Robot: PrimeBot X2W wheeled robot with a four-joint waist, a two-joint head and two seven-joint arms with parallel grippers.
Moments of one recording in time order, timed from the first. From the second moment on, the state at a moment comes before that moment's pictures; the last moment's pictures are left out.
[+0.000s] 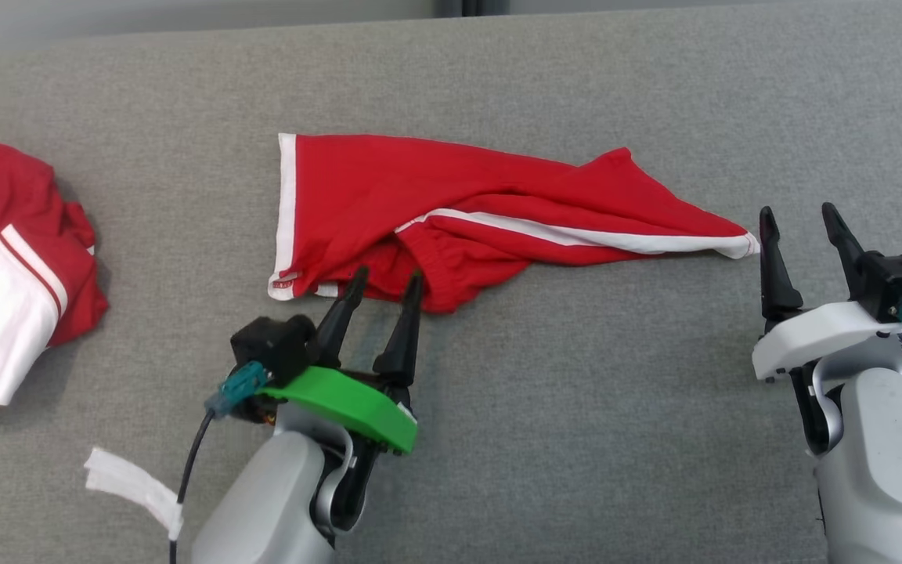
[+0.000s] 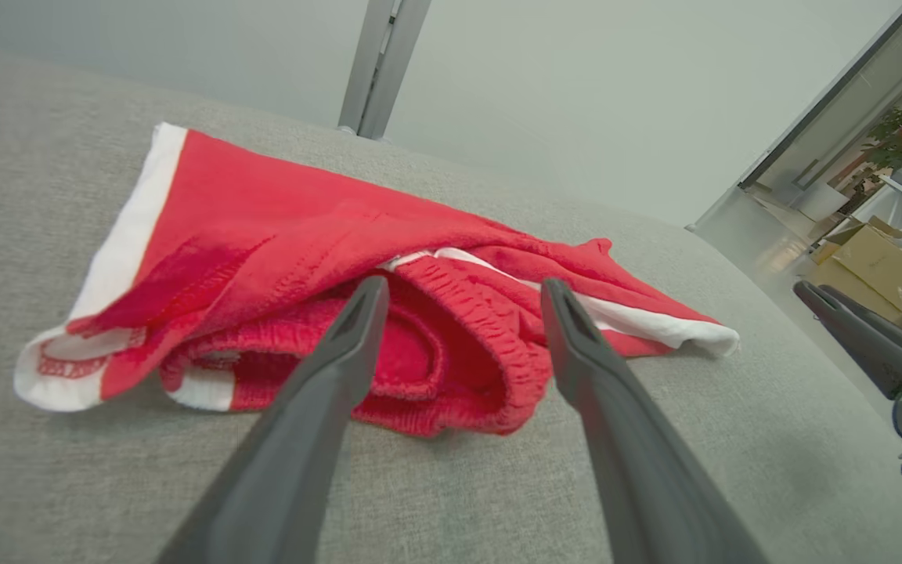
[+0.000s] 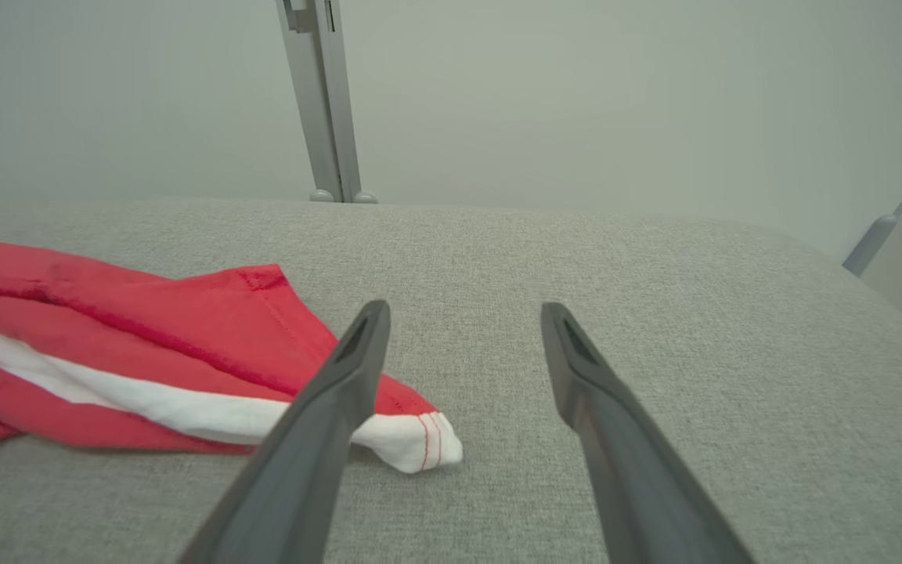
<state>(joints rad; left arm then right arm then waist) -0.38 0.05 -0.48 0.42 -0.62 -0.13 -0.26 -0.44 -0.05 -0.21 0.46 -0.02 0.13 -0.26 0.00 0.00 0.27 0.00</state>
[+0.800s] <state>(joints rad) -0.56 0.09 -0.66 0.53 -0.80 -0.13 -0.26 -0.42 -0.05 -0.13 0.48 0.03 0.13 -0.26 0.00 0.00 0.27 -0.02</state>
